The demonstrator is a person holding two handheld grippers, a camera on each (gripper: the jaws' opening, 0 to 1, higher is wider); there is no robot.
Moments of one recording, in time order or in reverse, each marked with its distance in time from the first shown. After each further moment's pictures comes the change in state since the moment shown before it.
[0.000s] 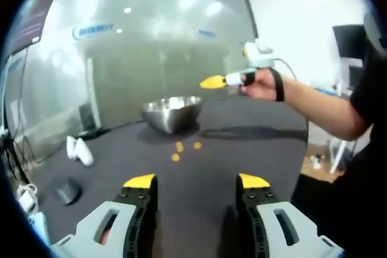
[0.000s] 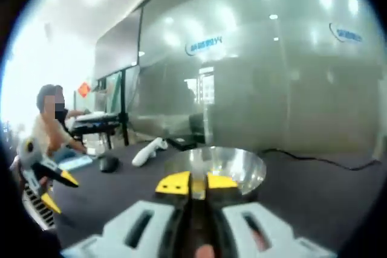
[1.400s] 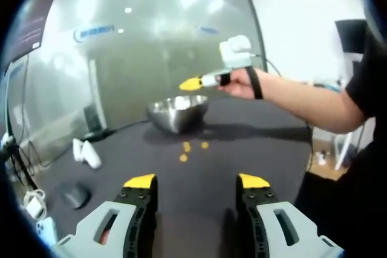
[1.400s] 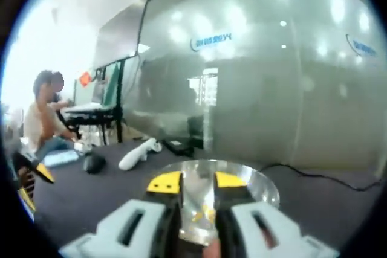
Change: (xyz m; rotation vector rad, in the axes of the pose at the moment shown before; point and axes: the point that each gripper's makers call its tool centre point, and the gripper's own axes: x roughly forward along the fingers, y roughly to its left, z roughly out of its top) left arm -0.004 0.008 0.006 0.022 0.020 0.032; right arm 0.051 0.006 0.000 -0.048 -0.003 0.040
